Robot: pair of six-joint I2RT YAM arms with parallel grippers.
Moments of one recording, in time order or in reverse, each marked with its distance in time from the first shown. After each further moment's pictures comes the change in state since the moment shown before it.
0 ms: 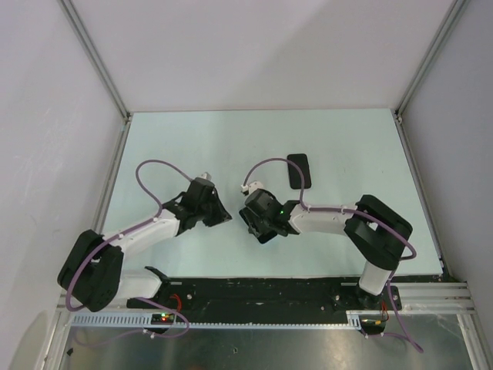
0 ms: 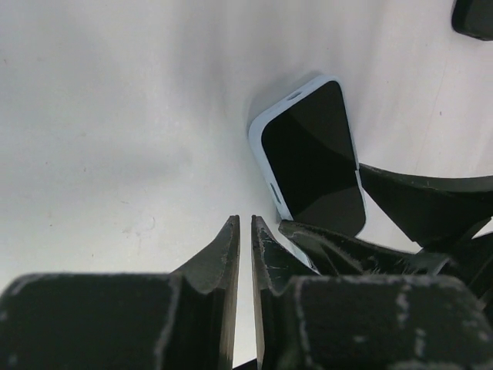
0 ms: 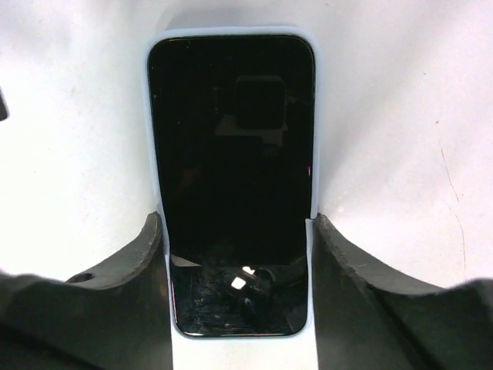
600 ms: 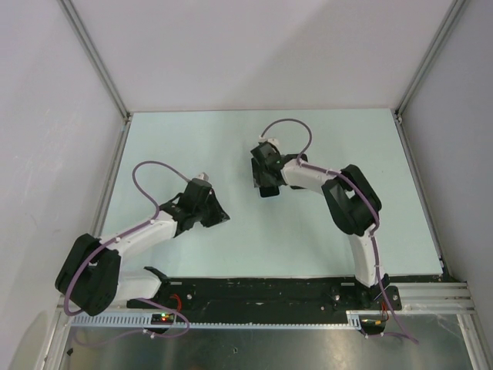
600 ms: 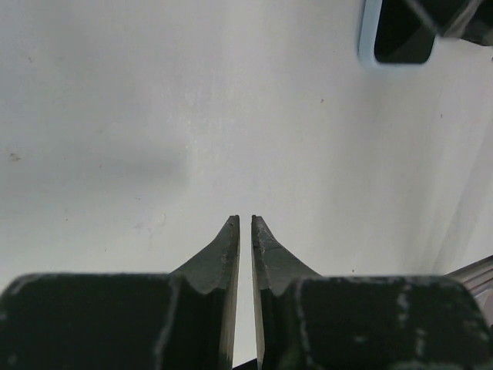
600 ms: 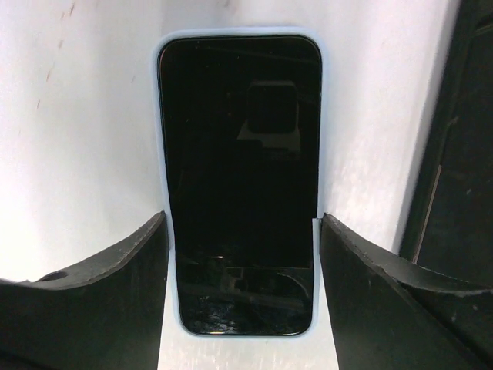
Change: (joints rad) left arm 0.020 -0.035 -0.018 -0.008 0.000 0.007; right arm -0.301 0.320 0.477 -0.172 0.048 0.122
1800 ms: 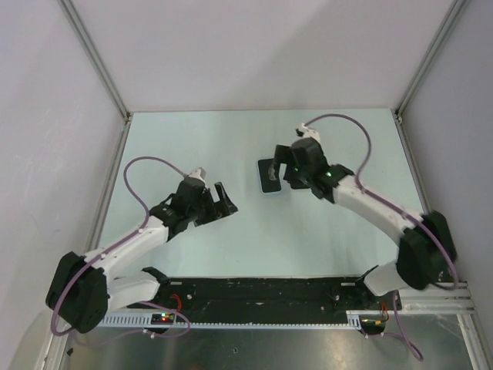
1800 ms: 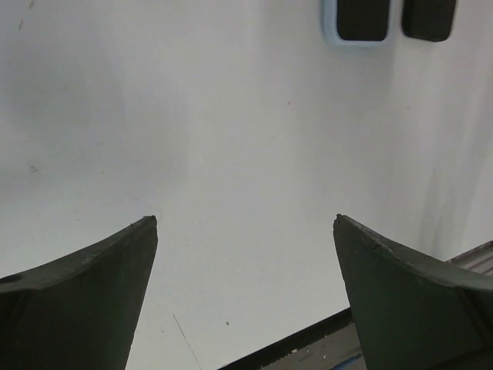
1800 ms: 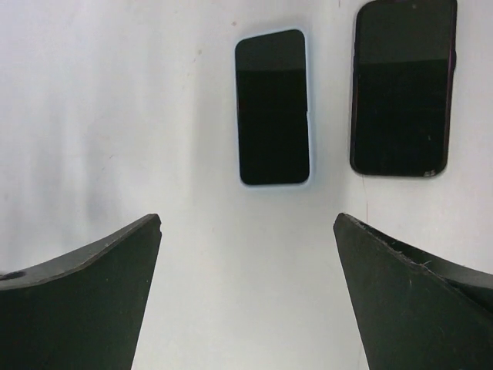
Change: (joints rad) left arm 0.006 -0.107 0.005 -0.035 -0.003 0.081; right arm -0.066 -0.517 -0.252 0.021 -0.091 0.140
